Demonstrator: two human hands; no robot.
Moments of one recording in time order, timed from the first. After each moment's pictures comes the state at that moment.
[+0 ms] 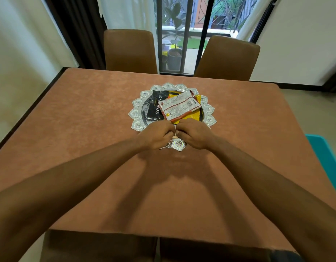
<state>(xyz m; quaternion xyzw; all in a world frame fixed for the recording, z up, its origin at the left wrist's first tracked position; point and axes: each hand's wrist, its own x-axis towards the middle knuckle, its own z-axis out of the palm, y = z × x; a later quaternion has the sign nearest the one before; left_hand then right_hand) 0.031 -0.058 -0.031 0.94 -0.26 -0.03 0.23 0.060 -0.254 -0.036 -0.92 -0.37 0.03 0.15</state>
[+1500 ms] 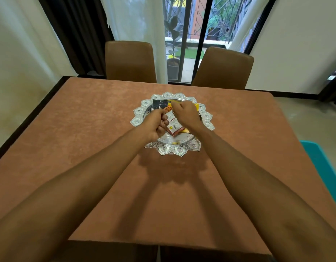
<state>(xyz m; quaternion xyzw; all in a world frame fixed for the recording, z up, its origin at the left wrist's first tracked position) 0.061 -0.064 0.018 0.56 0.26 -0.21 0.76 0.094 -0.193 0.014 -0.87 -0.08 -0.02 0.49</state>
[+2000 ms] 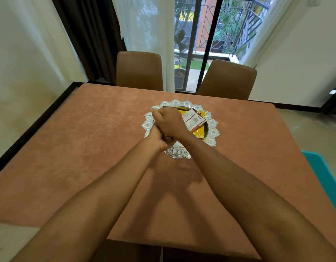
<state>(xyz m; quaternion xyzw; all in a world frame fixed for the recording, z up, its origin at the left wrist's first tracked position) 0.024 -0.066 0.009 0.23 0.26 -0.11 0.93 0.053 -0.123 0.037 -0.89 -0.22 -0.07 0.39</state>
